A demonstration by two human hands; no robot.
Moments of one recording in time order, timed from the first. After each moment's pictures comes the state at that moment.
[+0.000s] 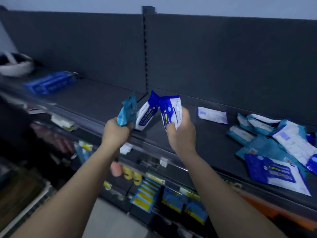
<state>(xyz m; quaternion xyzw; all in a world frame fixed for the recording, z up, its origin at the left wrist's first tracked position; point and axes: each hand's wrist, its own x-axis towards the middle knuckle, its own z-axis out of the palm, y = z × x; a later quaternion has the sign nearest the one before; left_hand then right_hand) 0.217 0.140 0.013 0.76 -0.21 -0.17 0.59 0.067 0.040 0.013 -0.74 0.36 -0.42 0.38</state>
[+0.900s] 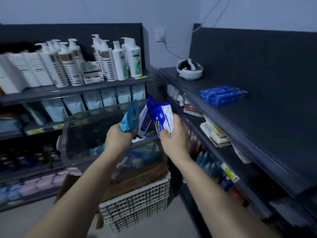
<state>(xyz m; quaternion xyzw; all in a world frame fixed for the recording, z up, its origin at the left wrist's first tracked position) 0.472 0.558 0.031 0.81 0.09 0.07 0.57 0.449 0.403 0.019 -0.85 0.04 -0.21 0.48</state>
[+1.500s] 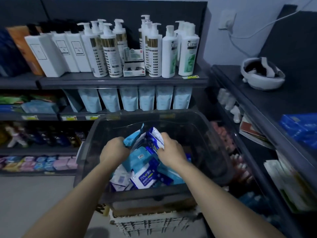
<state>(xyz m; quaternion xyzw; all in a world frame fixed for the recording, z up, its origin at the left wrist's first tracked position) 0.637 0.694 -0.053 0.94 0.23 0.01 0.26 0.666 0.511 -0.049 -0.95 -0.14 0.06 0.27</state>
